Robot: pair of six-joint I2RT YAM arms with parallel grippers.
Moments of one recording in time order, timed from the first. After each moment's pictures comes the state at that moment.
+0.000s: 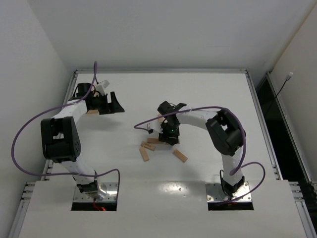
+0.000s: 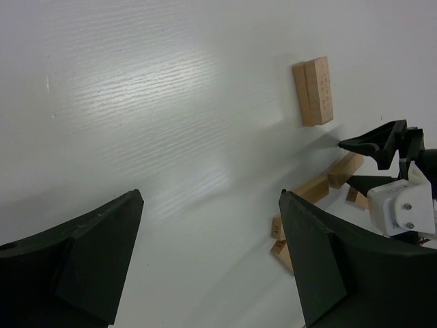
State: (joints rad) left arm 0.14 1.69 1.12 -0.38 0.74 -0.03; right arm 0.70 2.00 1.29 -0.72 -0.23 -0.85
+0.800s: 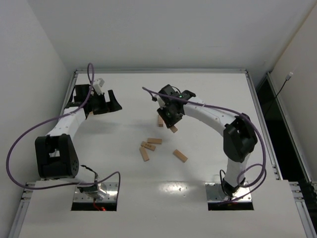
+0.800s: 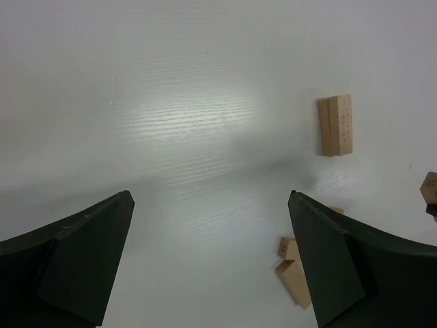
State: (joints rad) left arm 0.11 1.48 1.02 -0.32 0.51 -0.15; right arm 0.70 1.82 1.44 -0.81 -0.03 -0.05
